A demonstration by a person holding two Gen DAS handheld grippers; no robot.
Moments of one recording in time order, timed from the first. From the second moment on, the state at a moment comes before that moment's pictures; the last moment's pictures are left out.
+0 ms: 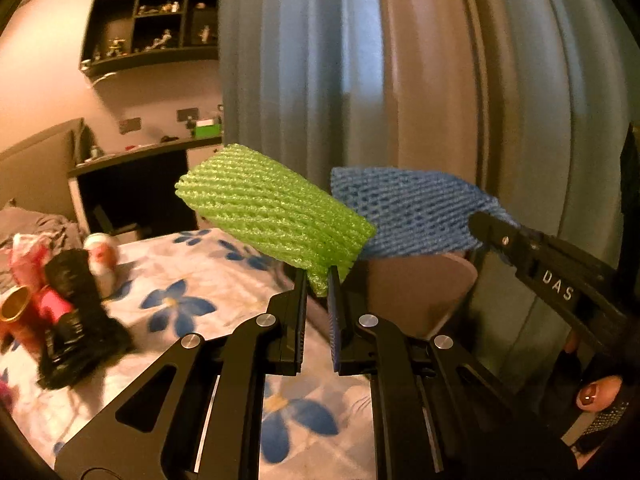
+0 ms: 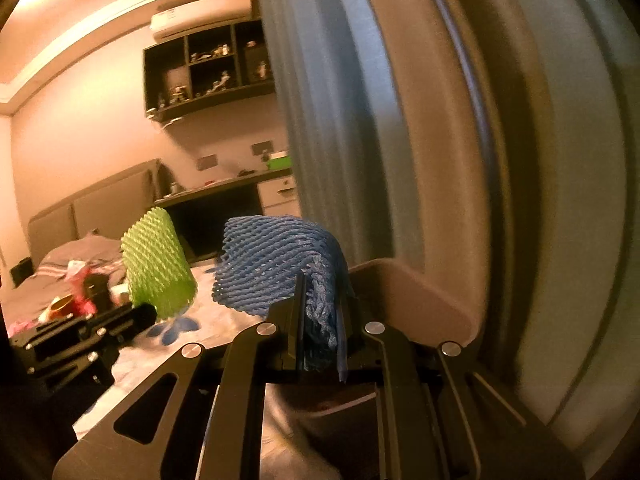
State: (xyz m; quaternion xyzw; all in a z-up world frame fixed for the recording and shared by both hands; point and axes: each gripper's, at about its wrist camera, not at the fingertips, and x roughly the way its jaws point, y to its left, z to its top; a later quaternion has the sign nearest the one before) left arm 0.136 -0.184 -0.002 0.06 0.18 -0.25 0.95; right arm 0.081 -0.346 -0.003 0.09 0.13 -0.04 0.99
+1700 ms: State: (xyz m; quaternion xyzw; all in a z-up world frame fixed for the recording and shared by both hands) left arm 0.204 -0.258 -0.066 0.06 0.27 -0.34 0.90; right arm 0.151 -0.397 -0.024 0.14 0.17 -0.11 0.97
